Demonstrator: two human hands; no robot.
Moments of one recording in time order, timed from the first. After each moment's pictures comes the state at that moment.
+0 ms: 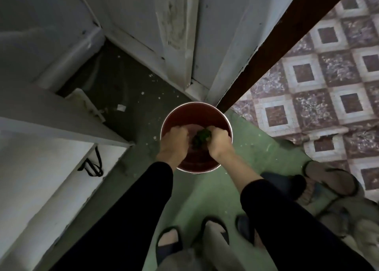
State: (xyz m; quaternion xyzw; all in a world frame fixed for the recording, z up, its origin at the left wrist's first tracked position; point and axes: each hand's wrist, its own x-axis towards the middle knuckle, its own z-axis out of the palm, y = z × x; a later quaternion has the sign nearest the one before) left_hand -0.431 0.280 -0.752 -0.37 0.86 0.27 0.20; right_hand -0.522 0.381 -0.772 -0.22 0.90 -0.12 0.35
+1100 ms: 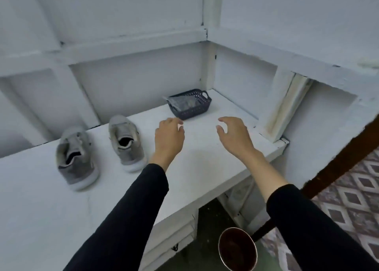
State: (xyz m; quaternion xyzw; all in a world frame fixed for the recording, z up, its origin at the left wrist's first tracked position) left_hand -0.238 0.103 -0.020 -0.51 0.81 0.14 -0.26; right_hand -0.409 0.201 0.001 -0.54 0.77 -0.32 0.08
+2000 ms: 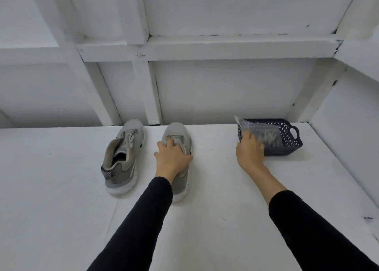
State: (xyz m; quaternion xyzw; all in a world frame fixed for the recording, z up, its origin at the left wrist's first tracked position) left_hand -0.137 -0.027 -0.072 -0.76 0.63 0.14 -0.06; right_hand -0.357 -0.061 -0.081 -0.65 0.74 -0.17 0.03
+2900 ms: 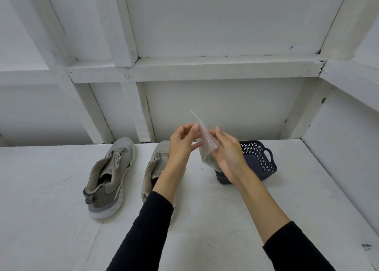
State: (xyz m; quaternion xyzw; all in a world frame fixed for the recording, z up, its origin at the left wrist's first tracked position) left_hand -0.207 -0.051 0.011 -0.47 0.39 0.50 -0.61; right_hand -0.331 -0.050 0.011 -0.39 0.35 -0.54 0.66
